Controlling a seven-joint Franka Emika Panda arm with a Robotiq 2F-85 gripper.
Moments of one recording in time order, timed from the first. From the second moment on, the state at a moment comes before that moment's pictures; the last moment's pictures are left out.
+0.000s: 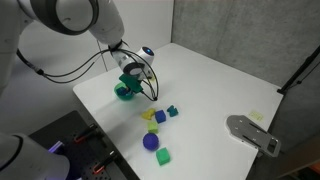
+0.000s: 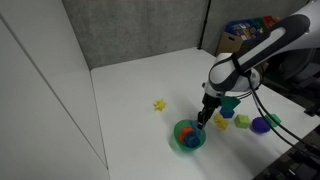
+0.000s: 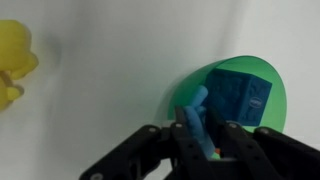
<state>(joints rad) -0.05 0.68 0.27 -2.04 0.36 2.49 -0.39</state>
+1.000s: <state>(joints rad) -0.06 0.61 0.30 -2.05 0.32 2.48 -0.43</state>
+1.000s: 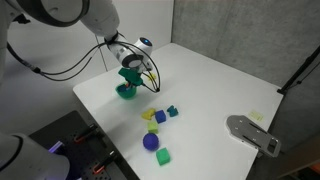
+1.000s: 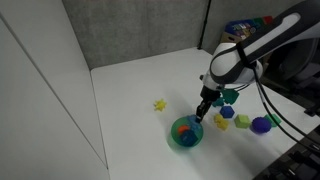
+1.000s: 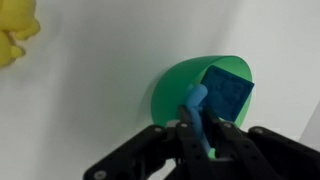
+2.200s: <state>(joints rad) -0.20 0.37 0.22 -2.17 0.36 2.54 -0.56</state>
